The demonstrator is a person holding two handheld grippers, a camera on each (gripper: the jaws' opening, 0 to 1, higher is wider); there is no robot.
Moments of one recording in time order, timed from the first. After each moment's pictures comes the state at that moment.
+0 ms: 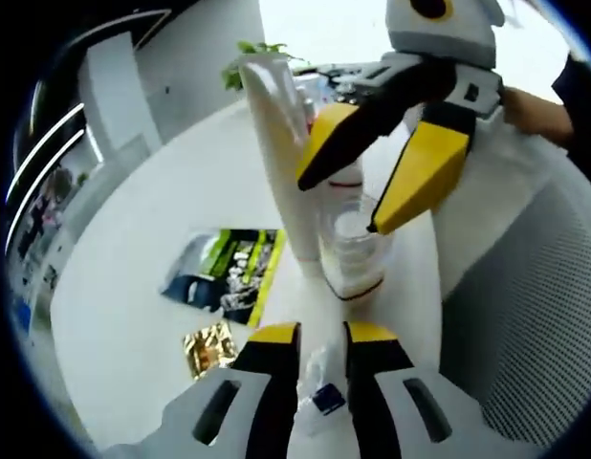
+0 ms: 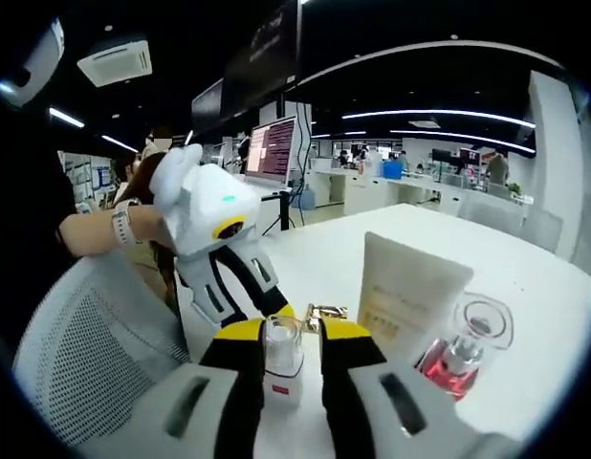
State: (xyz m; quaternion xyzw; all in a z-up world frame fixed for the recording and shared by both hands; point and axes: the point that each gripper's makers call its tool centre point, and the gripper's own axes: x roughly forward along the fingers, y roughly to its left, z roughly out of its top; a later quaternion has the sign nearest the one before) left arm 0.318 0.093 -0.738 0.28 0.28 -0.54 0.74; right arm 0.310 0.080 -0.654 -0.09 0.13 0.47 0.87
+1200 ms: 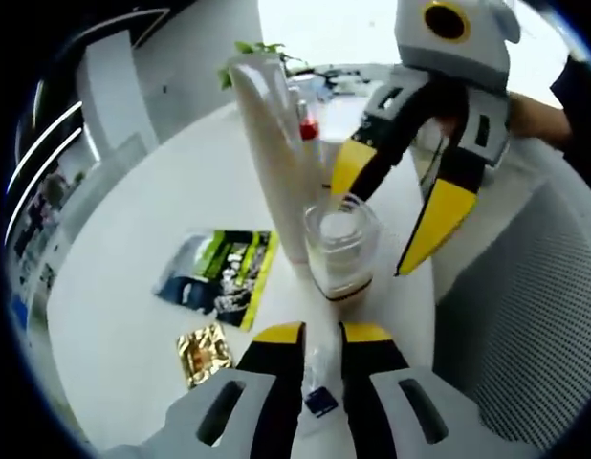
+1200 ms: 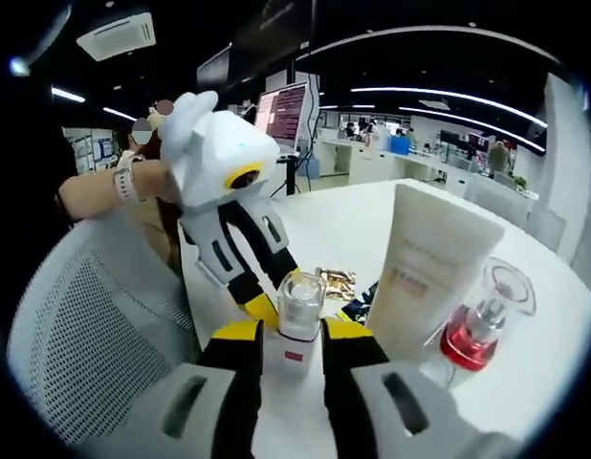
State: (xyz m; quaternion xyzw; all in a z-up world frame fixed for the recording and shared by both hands) left arm 0.312 0.089 -0.736 0.27 0.29 -0.55 0.74; right arm 0.296 0.075 -0.694 -0.15 0.21 0.47 0.84
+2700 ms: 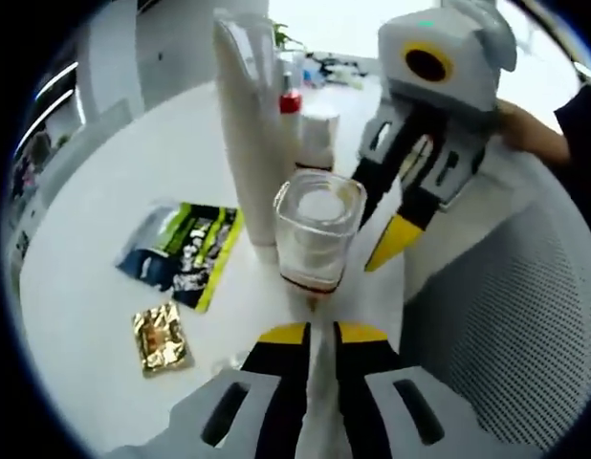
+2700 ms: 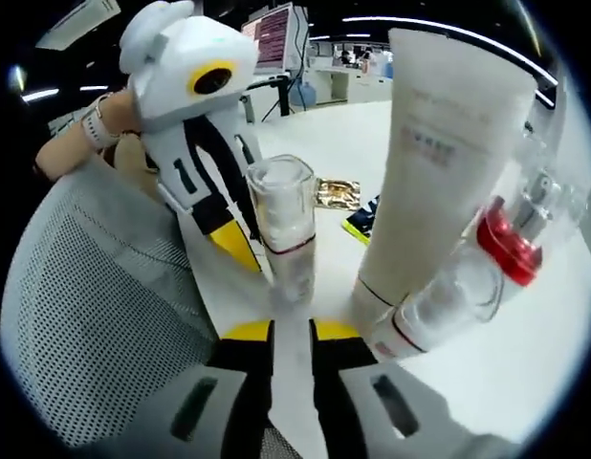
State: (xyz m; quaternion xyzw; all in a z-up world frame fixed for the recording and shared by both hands) left arm 0.290 0.084 -0.751 0.22 0.36 -0.57 0.71; right arm 0.280 0.036 -0.750 -0.18 0.36 0.44 0.80
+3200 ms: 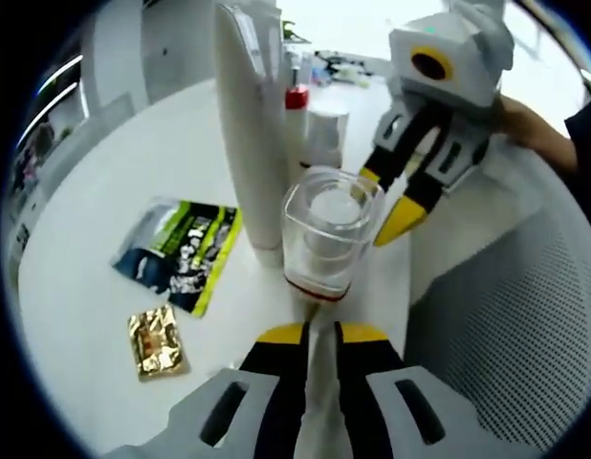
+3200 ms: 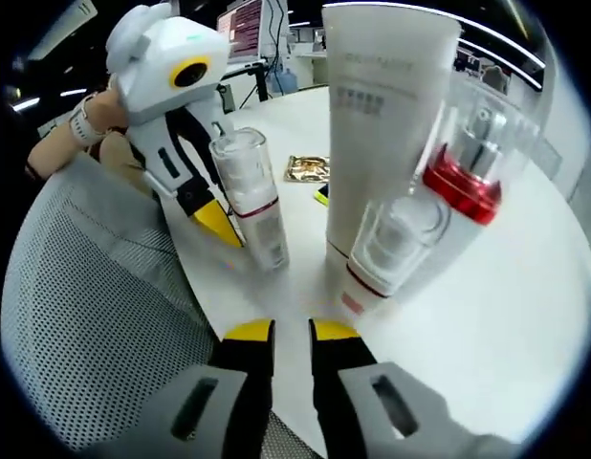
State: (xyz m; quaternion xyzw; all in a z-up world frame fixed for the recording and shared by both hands) left arm 0.292 0.076 -0.759 0.22 0.37 -0.56 0.71; right arm 0.278 0.000 -0.755 -0.17 0.40 0.40 0.81
